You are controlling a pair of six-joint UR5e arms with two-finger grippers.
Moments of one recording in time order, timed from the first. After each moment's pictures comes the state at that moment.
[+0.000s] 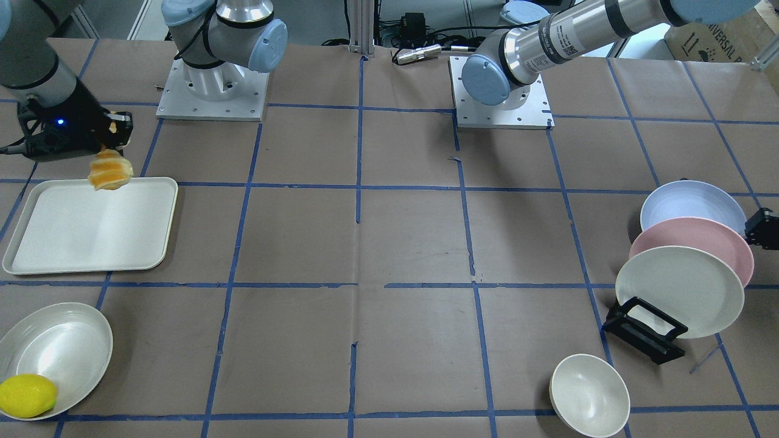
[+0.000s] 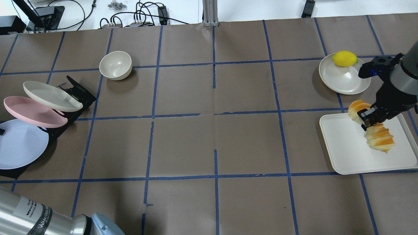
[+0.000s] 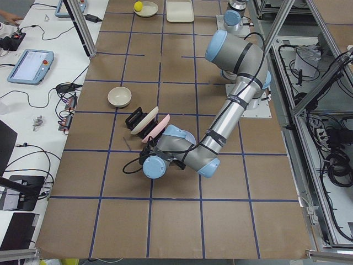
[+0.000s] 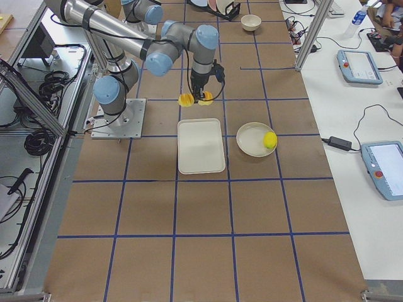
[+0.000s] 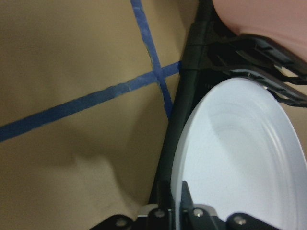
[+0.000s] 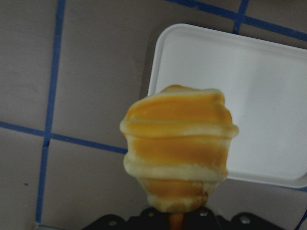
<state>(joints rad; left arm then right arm) -0.60 -2.25 -1.25 -1.66 1.41 1.35 1.24 -1.73 1.95 -1.66 -1.67 -0.56</state>
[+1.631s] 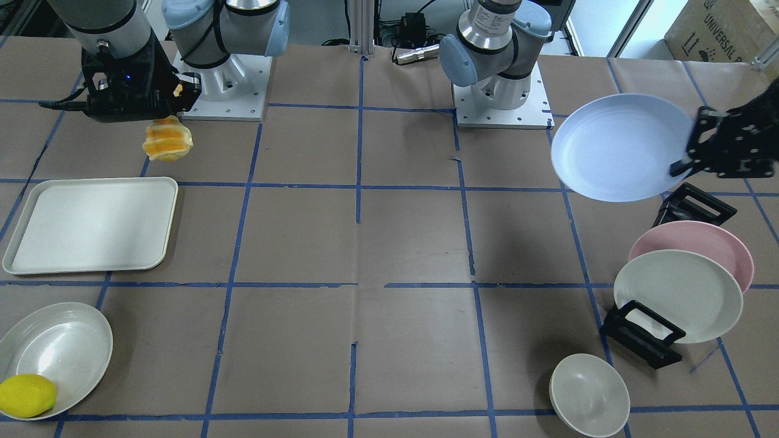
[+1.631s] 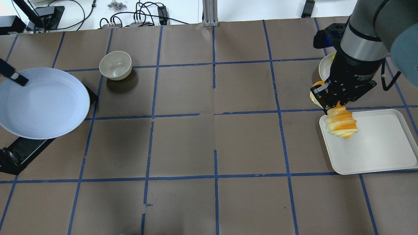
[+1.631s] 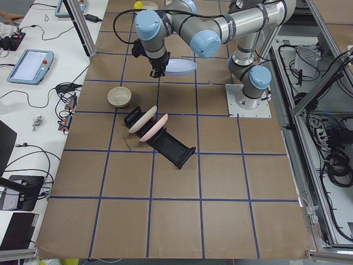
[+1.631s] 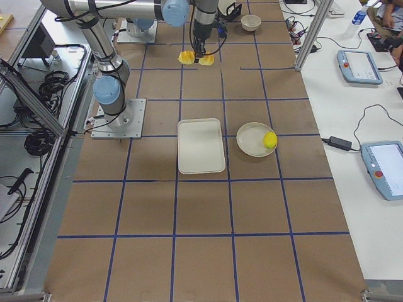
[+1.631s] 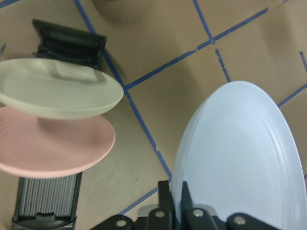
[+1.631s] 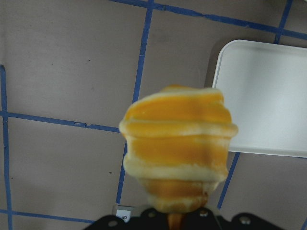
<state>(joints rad) -1.10 -1.71 -1.40 -1.84 1.38 1.01 1.53 -1.67 1.68 -1.41 -1.66 -0.22</state>
